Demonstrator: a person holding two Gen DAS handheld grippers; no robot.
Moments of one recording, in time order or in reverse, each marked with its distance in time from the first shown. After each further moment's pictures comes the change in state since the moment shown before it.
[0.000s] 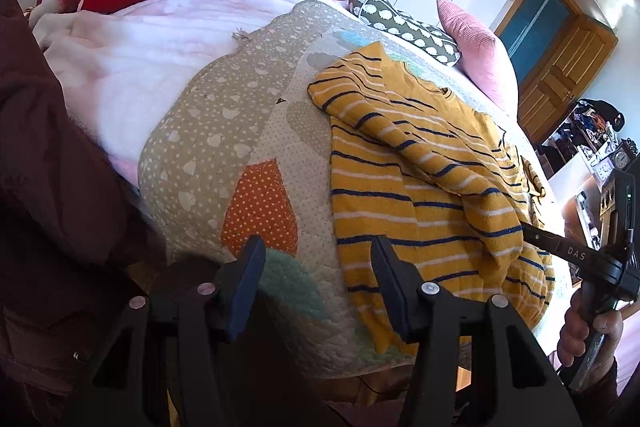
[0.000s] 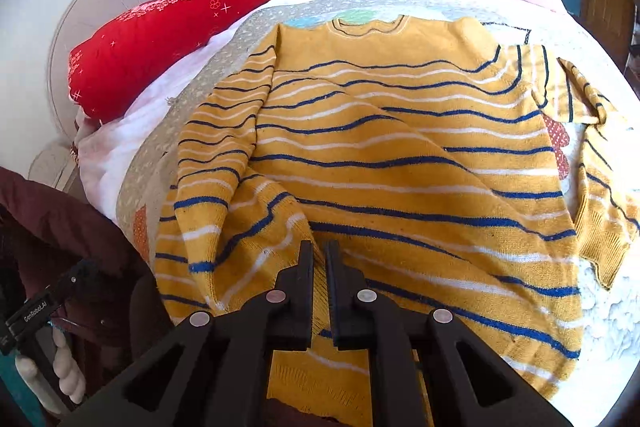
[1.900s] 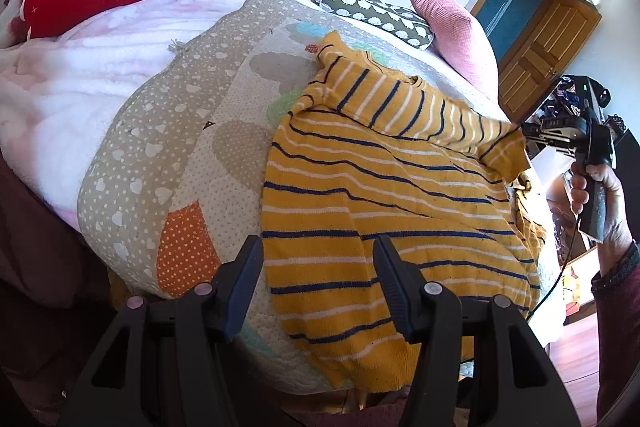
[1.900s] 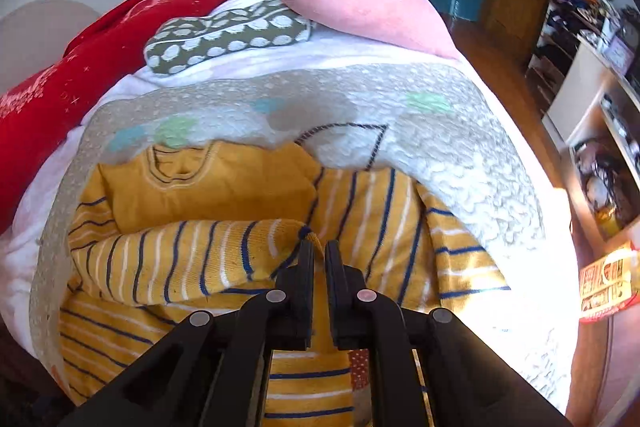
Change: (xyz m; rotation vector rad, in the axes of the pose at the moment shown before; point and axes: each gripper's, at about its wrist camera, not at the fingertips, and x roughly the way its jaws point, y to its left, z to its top) left arm 0.032 -0.044 0.037 0.087 0.060 -0.063; right arm -0.008 -0.153 0.171 0.200 -0.057 -0.373
